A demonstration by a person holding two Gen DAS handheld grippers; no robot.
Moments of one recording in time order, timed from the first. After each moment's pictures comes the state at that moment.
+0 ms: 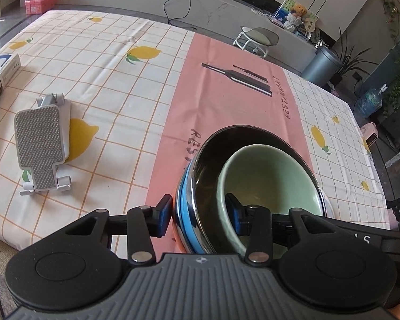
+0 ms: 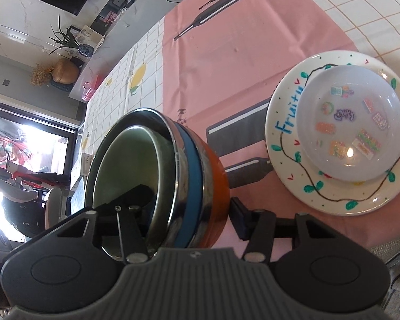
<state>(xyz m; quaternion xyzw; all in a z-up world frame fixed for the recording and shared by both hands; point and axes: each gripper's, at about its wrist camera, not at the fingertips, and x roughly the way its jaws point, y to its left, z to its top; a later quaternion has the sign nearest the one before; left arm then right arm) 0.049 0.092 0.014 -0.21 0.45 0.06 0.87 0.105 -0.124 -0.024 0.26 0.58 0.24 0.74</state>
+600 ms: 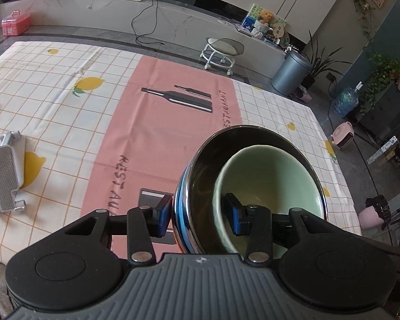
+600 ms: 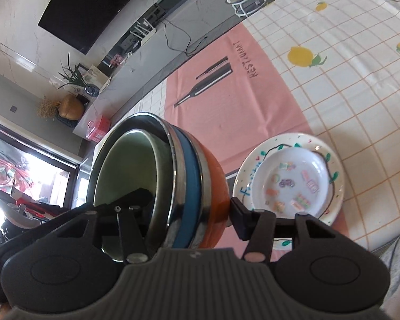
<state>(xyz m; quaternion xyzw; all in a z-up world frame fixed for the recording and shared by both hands) 0.077 0.013 0.064 -0.19 0.42 0.01 0.89 0.100 -0.202 0.045 0.27 0.49 0.22 0.80</state>
